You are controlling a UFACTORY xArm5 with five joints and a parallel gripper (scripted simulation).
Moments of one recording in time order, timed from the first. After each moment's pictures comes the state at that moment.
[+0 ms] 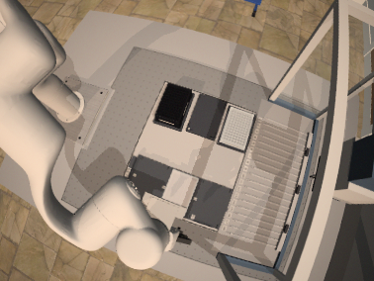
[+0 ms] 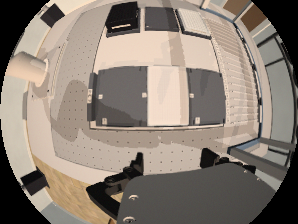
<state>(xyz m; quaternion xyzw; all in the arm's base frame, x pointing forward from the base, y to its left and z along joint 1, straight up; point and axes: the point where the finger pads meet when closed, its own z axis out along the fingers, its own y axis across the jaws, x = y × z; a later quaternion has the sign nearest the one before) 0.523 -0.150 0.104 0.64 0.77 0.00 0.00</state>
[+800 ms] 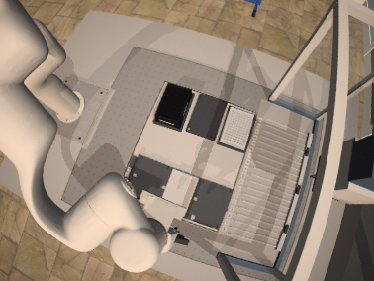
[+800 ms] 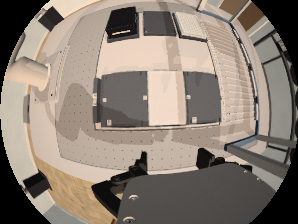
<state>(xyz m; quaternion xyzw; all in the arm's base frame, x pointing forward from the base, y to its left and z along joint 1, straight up) 0.520 -0.149 0.127 0.65 0.76 0.00 0.00</state>
